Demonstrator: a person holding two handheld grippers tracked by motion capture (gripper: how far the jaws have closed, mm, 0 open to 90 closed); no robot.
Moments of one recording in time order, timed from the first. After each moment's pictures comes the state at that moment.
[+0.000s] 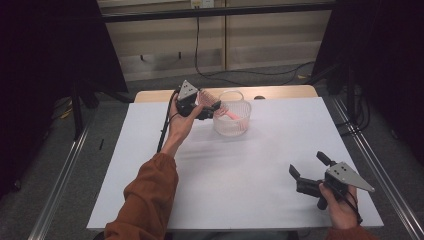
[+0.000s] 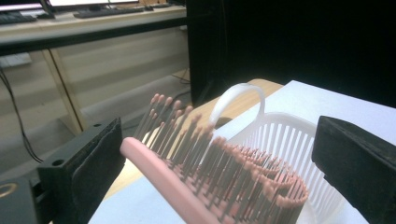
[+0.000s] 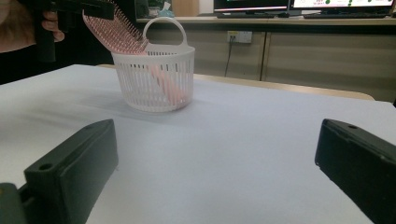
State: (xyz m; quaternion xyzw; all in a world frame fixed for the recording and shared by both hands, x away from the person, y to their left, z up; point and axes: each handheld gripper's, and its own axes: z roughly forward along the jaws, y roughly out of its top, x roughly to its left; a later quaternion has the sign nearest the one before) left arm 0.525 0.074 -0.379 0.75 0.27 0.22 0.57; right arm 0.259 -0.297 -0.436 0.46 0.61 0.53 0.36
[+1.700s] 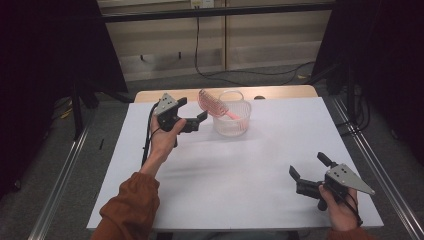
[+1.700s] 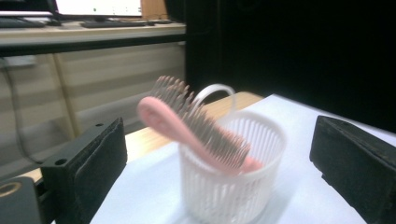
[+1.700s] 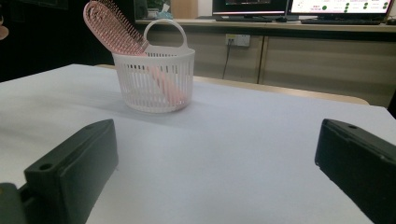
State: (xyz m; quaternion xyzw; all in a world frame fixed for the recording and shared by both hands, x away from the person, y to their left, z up) left arm 0.466 0.121 -0.368 0.72 0.28 0.22 0.60; right arm 0.255 -0.295 -0.436 0.46 0.61 0.53 0.37
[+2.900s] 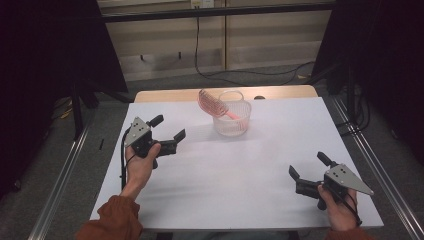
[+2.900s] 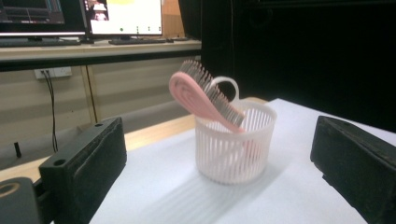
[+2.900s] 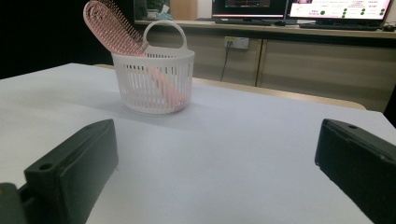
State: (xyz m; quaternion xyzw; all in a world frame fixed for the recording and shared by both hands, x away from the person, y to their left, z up) left arm 0.400 0.182 -0.378 0.69 0.29 0.24 0.62; right arm 0.255 -0.294 -0.435 0.45 0.62 0.52 0.38
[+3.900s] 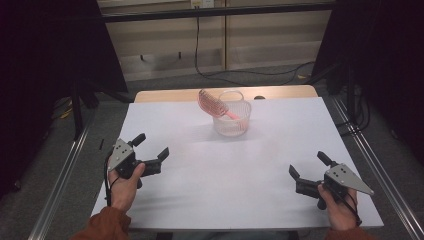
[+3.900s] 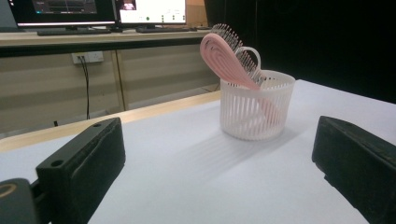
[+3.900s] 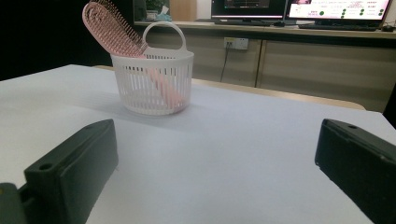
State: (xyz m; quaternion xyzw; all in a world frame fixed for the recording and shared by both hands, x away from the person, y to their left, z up) left arm 0.356 0.225 -0.403 0.69 0.33 0.27 0.59; right arm 0.256 -0.294 -0.435 0.45 0.61 0.52 0.38
